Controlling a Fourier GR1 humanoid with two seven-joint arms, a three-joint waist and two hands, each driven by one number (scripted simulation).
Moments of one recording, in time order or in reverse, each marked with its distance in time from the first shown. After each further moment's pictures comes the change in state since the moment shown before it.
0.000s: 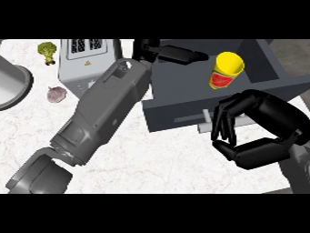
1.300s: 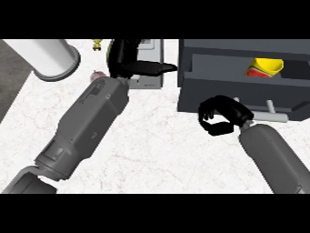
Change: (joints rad) left arm 0.238 0.064 0.028 -0.169 0.092 -0.089 -0.094; right arm -0.163 0.021 0.181 0.858 0.793 -0.328 -0.386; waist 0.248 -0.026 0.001
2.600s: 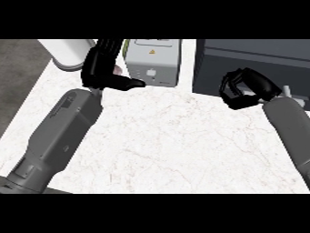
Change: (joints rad) left arm 0.192 0.130 -0.027 -0.184 0.019 -0.177 0.064; right arm -0.219 -0.072 -0.258 0.341 -0.189 0.090 -0.224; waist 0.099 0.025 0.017
